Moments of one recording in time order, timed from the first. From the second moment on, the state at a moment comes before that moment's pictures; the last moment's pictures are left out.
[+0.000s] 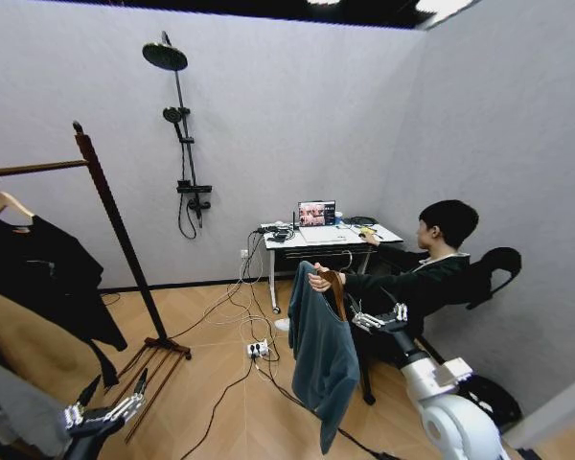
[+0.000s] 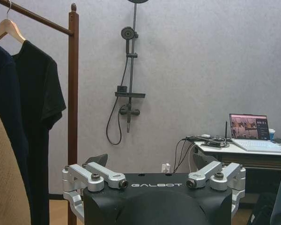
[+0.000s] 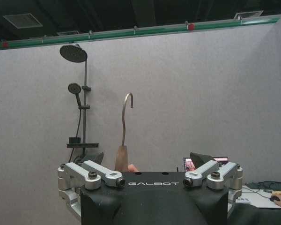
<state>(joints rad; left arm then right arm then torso) 1.83 -1.30 -0.87 -2.29 -0.49 -0.05 0.04 -1.33 1.21 0.73 2.15 0.48 -0.05 -0.15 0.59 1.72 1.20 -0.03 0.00</state>
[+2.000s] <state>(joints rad) 1.83 -1.30 -0.87 -2.29 -0.49 -0.05 0.04 -1.07 1.13 0.59 1.98 0.49 -0.07 -0.04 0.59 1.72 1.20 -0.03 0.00</state>
